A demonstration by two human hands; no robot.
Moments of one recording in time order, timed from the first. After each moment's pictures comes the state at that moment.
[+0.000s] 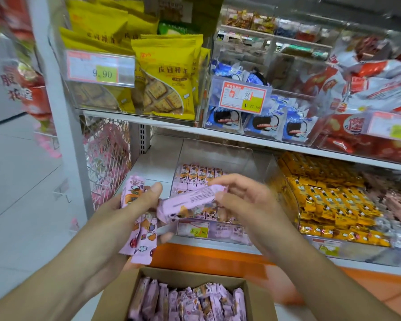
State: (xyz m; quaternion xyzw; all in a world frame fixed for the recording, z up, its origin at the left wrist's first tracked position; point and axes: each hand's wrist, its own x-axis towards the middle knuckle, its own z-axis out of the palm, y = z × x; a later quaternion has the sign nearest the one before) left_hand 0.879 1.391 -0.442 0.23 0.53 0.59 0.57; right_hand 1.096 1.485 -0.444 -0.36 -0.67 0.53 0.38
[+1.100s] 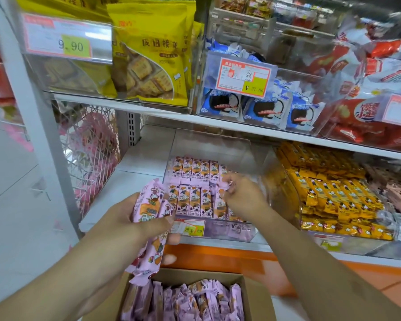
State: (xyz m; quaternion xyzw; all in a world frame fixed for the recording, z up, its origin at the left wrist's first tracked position) left_hand 0.884 1.411 -0.476 0.34 0.56 0.50 0.56; right_hand 1.096 1.596 -0.523 -0.61 -0.73 0.23 0.19
